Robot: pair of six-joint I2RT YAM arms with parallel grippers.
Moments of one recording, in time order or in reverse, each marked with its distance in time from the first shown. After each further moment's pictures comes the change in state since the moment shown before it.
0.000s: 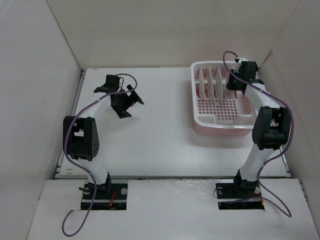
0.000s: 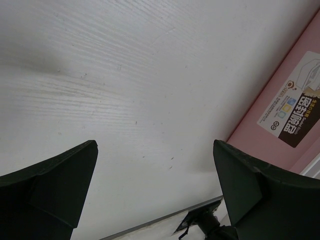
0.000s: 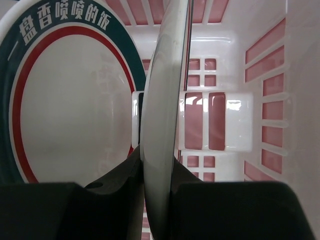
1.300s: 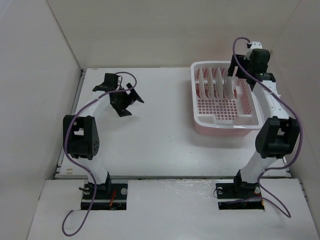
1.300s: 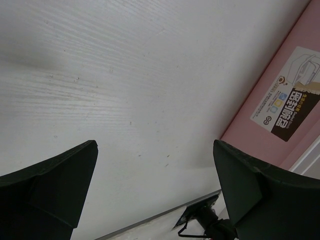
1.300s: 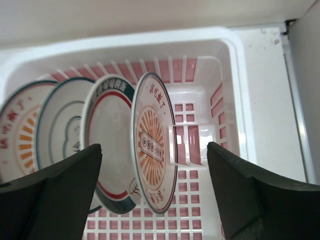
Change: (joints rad) left arm 0.018 0.017 0.032 -0.010 0.046 0.018; right arm -0.014 -0.122 0.093 -0.032 0.046 0.022
